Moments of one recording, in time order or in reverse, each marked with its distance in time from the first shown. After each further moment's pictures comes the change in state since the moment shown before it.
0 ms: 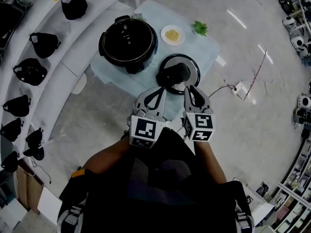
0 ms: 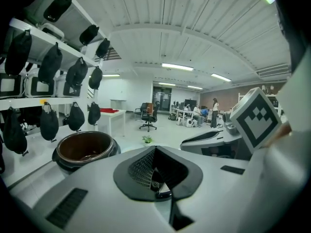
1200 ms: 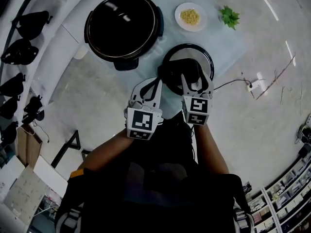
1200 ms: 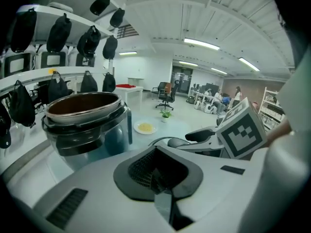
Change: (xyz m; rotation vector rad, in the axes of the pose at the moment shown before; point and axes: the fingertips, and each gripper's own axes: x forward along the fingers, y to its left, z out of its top) left arm 0.108 0.047 -0.099 -0.132 0.272 0.188; right arm 0.166 -0.049 -0.090 -0.053 0.206 0.159
